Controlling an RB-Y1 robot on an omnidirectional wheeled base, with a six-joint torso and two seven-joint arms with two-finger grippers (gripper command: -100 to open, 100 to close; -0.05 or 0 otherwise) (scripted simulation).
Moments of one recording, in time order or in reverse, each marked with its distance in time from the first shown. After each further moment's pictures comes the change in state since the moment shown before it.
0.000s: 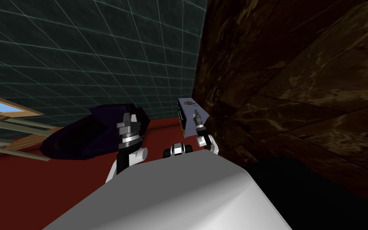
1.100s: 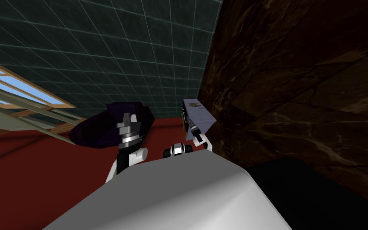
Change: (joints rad) left arm 0.000 0.000 0.000 0.000 0.000 0.000 0.000; right arm -0.094 -0.057 0.116 0.192 0.301 0.244 0.060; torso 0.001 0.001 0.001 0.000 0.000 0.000
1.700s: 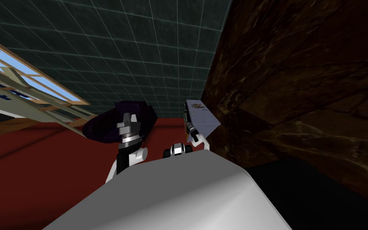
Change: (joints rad) left arm 0.000 0.000 0.000 0.000 0.000 0.000 0.000; right arm -0.049 -0.013 0.053 0.119 0.167 0.134 0.030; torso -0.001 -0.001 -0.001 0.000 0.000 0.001
